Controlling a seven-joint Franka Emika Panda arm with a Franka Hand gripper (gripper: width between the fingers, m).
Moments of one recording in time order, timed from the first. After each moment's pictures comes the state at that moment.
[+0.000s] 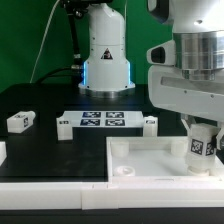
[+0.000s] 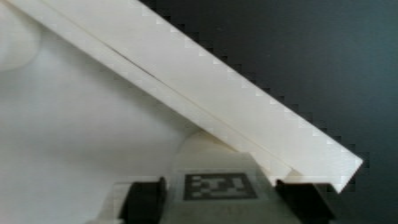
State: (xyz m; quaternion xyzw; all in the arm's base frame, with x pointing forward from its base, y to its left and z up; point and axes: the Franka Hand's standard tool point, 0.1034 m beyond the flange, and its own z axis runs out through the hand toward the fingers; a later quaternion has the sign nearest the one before) arm 0.610 0.134 0.068 -0.87 0.49 0.01 0.05
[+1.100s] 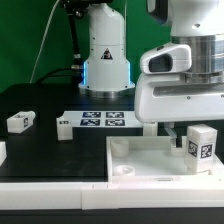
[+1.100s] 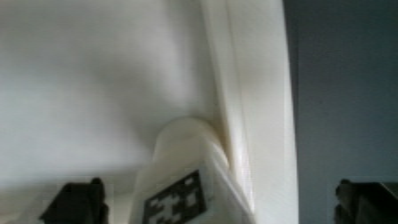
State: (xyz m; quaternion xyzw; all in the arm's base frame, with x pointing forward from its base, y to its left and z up) arm 0.610 0.127 0.064 -1.00 0.00 -0.01 0.05
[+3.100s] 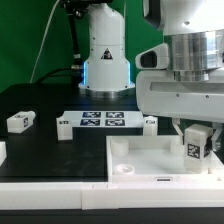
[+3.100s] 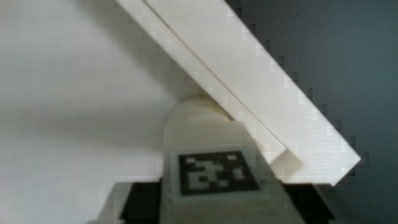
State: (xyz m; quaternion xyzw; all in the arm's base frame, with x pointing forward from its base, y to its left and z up) arm 0.613 0.122 0.065 -0.91 0.40 -0.02 0.07
